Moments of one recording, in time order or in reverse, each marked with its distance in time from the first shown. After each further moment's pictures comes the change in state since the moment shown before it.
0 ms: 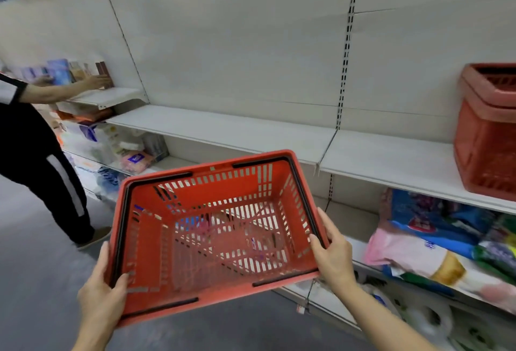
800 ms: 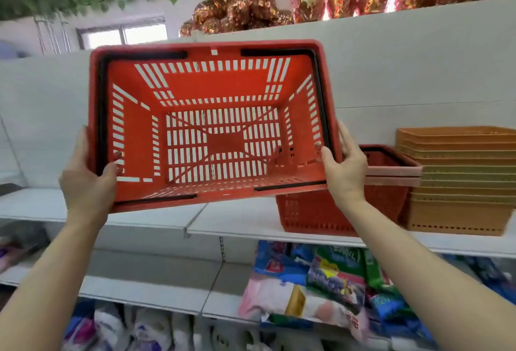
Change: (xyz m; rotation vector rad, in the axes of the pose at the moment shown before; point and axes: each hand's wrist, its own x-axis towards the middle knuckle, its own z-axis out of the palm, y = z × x) left_hand -0.131 0.410 0.069 -0.577 -0.022 0.685; right_hand 0.045 -0.172 -0.417 0.074 0.564 -0.578
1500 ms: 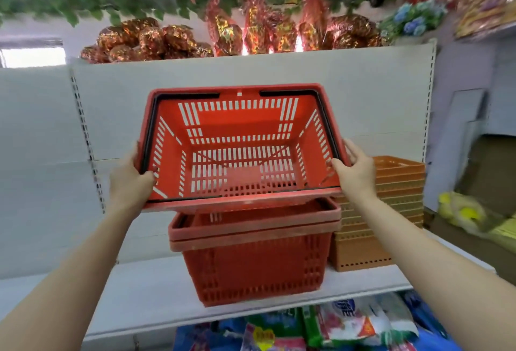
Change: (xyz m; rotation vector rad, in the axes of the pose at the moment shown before) left_hand 0.042 0.098 0.312 -0.085 -0.362 -0.031; right_hand 0.167 0.100 -0.166 -0.267 0.187 0.151
